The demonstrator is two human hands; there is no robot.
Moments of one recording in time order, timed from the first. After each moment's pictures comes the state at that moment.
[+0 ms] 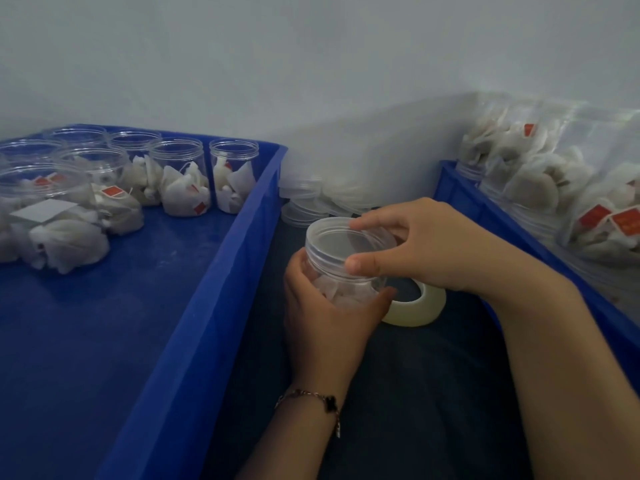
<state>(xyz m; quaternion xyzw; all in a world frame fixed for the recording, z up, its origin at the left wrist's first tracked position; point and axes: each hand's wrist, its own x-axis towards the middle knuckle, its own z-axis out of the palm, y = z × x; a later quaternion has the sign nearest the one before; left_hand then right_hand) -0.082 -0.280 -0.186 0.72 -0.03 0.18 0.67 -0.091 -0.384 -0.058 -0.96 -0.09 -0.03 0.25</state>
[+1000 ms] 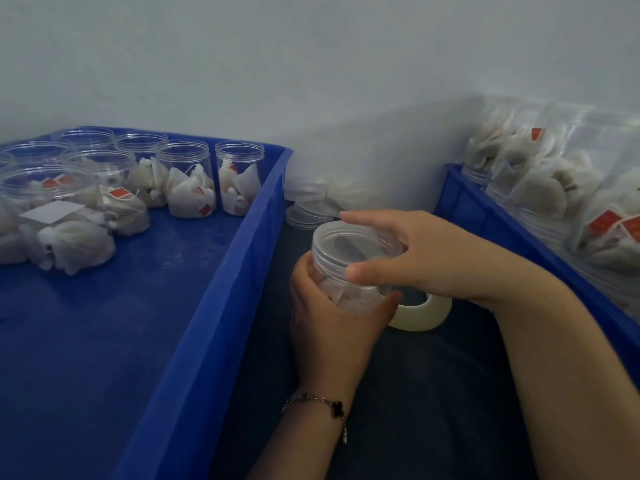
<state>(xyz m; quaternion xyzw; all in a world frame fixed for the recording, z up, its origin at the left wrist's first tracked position) -0.081 -0.278 -0.186 0.73 -0.02 0.17 0.66 -0.091 -0.379 -0.059 -0.95 -0.12 0.04 0.29</state>
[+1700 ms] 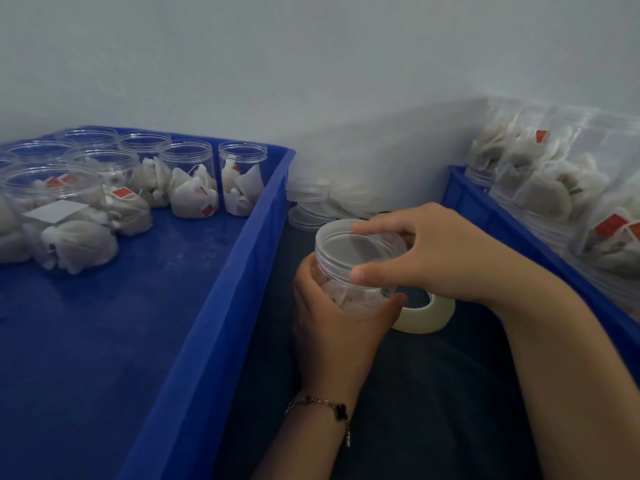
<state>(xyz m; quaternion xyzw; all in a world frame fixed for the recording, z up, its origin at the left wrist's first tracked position) -0.084 -0.277 -0.184 0.73 -0.03 0.18 0.66 -0.094 -0.376 -0.054 -0.96 -0.08 -0.02 0.27</state>
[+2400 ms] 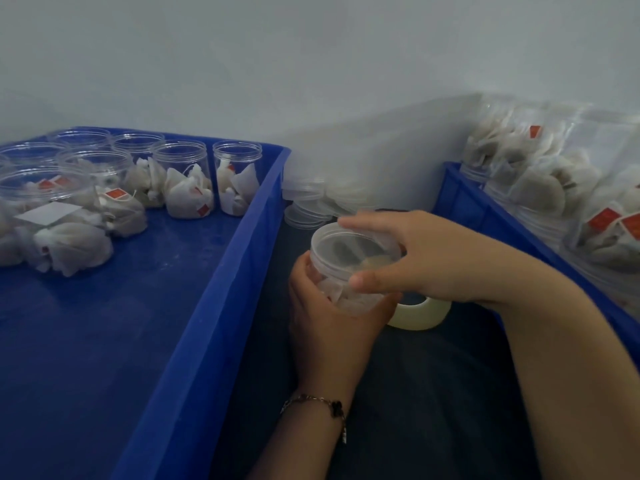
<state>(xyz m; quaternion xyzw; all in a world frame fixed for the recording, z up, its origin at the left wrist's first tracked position) -0.083 -0.278 -0.184 0.71 -0.04 0.18 0.68 -0.101 -0.372 -0.049 -0.97 -0.10 0.05 0.21</state>
